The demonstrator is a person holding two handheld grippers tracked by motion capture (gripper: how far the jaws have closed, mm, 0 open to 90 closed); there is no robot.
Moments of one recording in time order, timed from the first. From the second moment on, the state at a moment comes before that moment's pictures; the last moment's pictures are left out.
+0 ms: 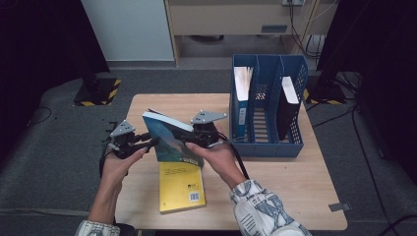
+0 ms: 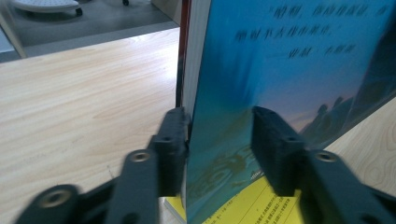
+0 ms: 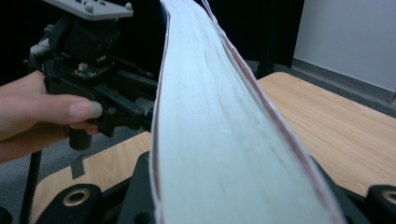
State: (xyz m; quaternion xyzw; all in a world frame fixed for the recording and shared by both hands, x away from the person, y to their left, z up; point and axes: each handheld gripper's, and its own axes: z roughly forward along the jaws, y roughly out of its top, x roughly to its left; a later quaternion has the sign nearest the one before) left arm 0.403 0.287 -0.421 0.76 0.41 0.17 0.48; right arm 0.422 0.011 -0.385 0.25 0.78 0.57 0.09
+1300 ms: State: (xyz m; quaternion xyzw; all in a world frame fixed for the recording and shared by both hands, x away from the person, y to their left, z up) left arm 0.396 0.311 -0.504 0.76 0.51 0.19 0.35; right arm 0.442 -0.006 -0.374 0.34 0.74 0.58 0.06
